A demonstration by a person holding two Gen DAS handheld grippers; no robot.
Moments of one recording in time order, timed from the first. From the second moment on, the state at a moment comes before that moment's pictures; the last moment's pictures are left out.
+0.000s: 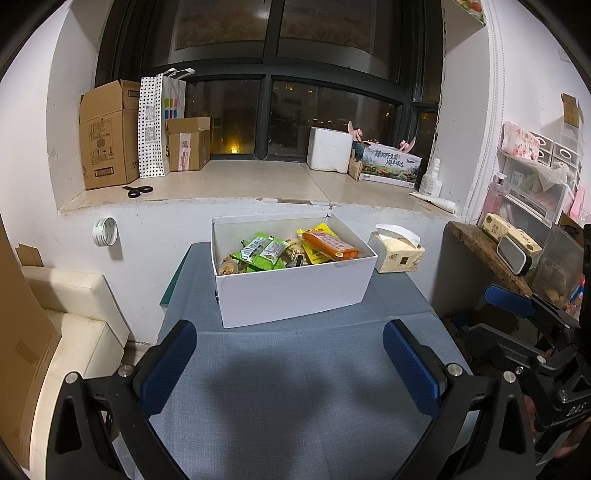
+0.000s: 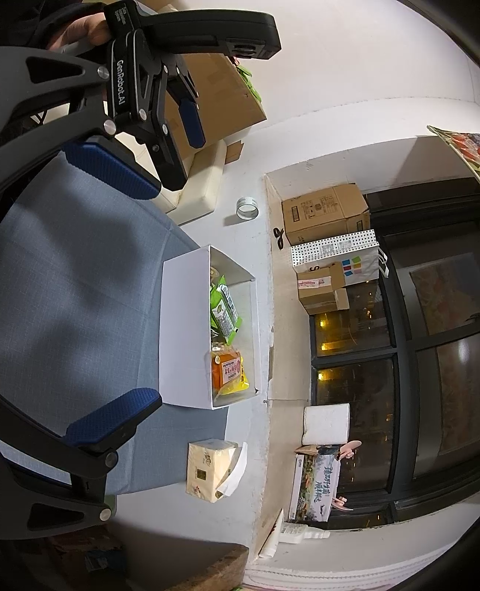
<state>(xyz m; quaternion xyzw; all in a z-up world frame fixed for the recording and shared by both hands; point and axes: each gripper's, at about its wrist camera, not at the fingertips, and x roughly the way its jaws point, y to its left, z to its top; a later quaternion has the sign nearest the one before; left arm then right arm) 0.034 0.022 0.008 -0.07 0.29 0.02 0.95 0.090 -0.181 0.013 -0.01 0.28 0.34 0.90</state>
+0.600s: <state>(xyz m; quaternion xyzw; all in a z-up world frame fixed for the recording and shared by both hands) 0.036 0.023 0.007 -0.07 0.30 0.02 0.95 0.089 -0.180 0.012 -0.01 0.28 0.34 0.90</state>
